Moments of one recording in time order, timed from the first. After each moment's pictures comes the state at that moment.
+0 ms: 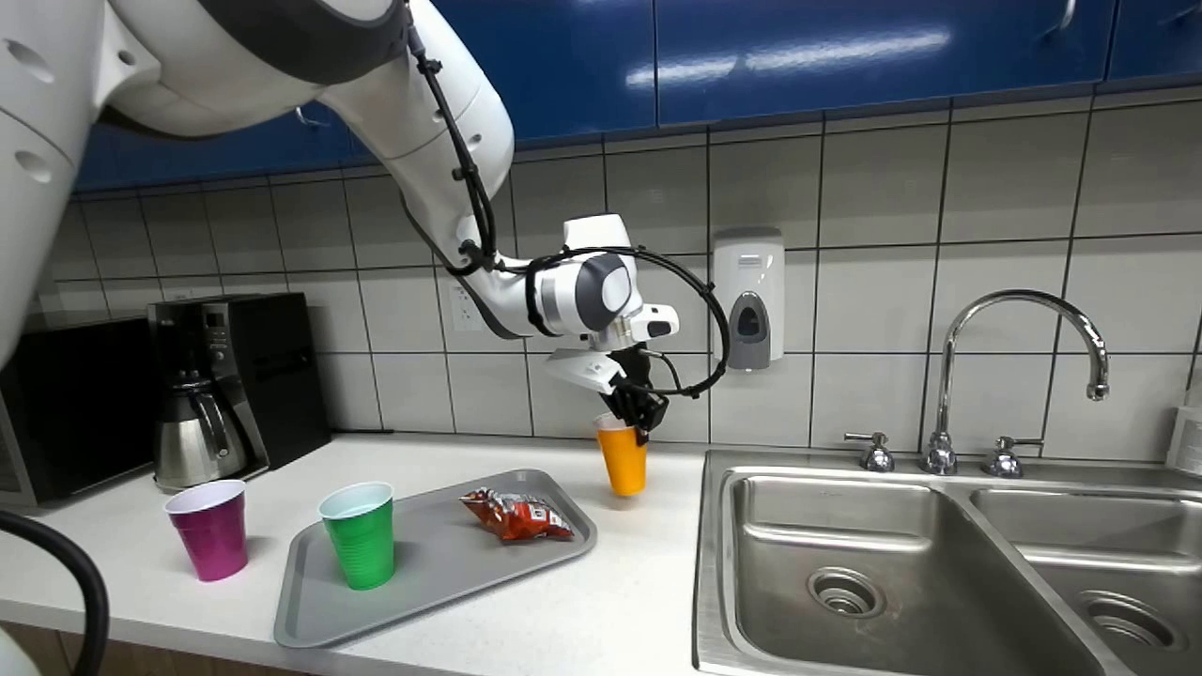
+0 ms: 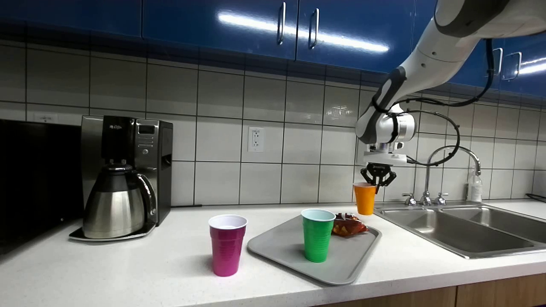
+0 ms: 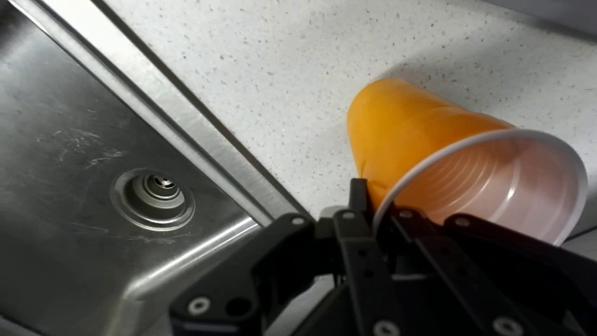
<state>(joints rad) -0.07 0.46 -0.20 -1.85 0.01 2.55 0.33</state>
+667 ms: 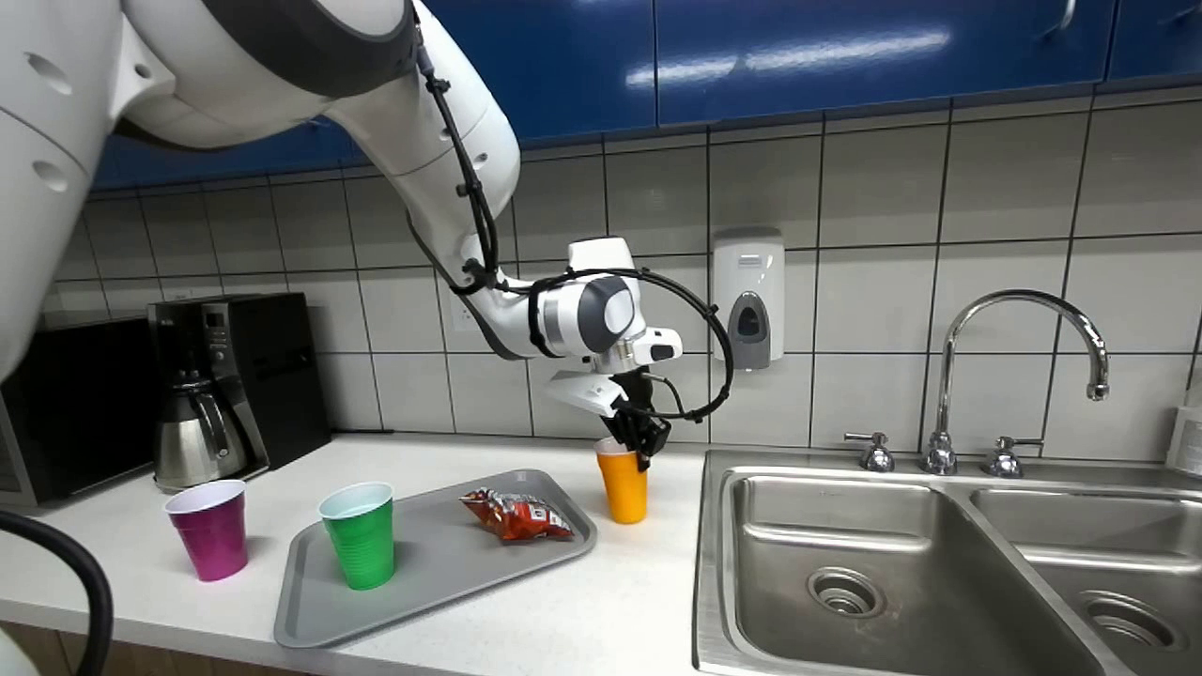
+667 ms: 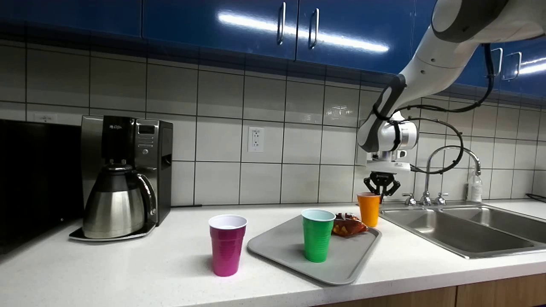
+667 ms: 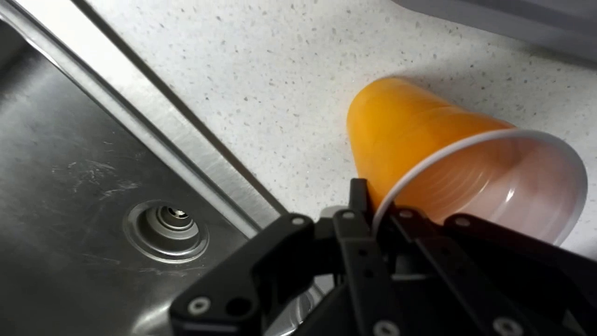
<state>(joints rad) -0.07 0.49 -0.21 -1.88 0.01 2.55 0.32</state>
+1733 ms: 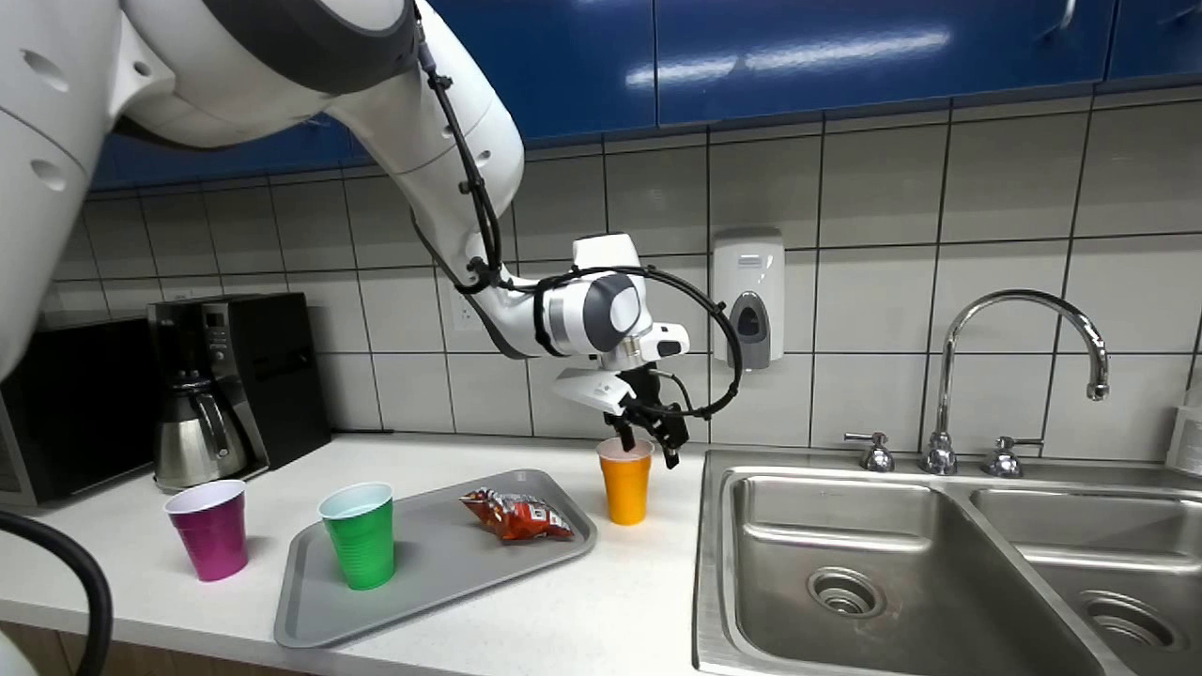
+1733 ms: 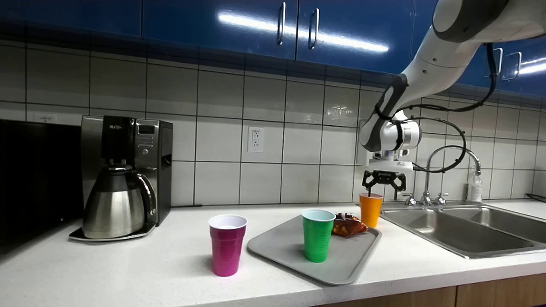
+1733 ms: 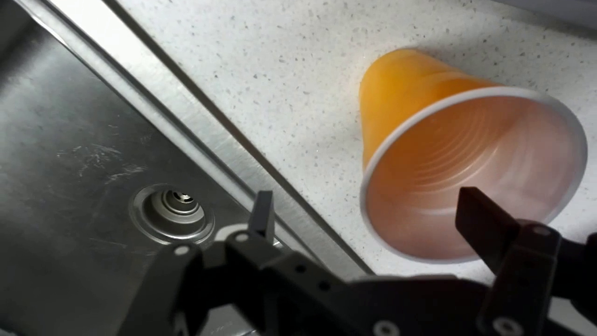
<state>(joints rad) -0.07 0.48 -0.22 -1.88 0.01 2.58 0.31</state>
